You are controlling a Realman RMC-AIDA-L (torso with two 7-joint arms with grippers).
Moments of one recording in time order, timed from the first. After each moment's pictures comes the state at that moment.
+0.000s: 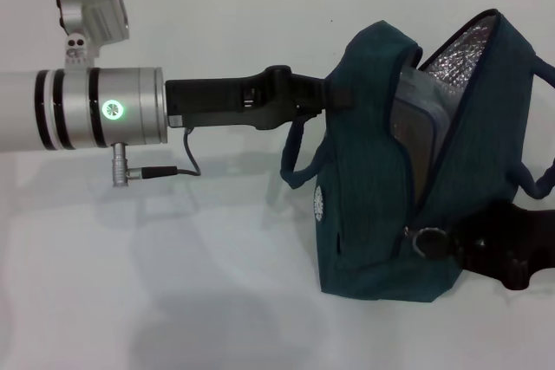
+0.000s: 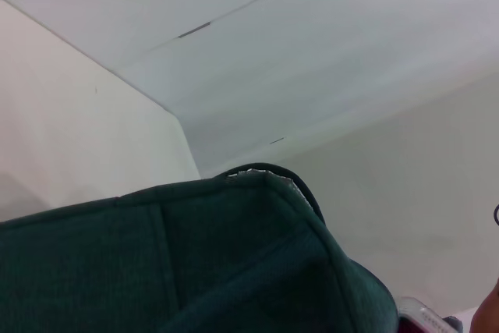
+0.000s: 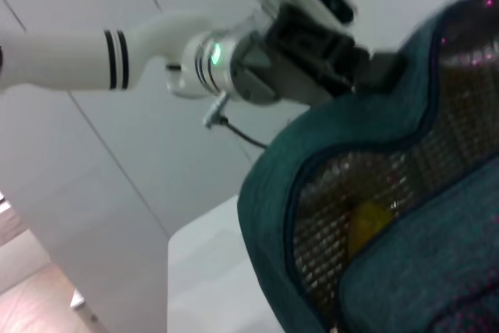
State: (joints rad) left arm -0.71 -2.08 0.87 0.46 1.74 1.60 -2.24; right arm 0.49 2.00 -0.85 -0.55 -1.95 -1.77 1.42
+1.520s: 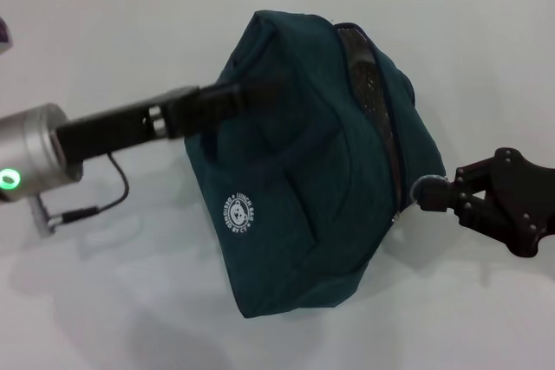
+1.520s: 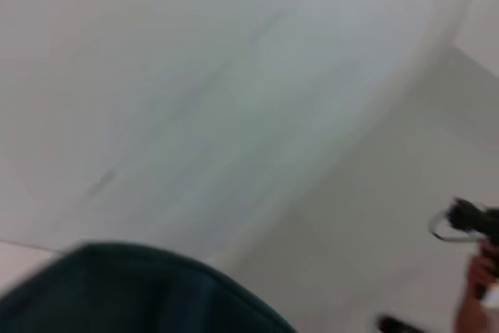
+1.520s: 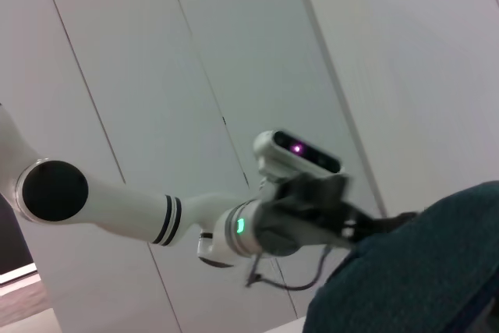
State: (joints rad) left arm -0.51 -2.04 0.88 0.45 1.52 1.78 -1.74; right arm 0.49 2.01 -0.85 -0.54 -1.74 -1.88 1.29
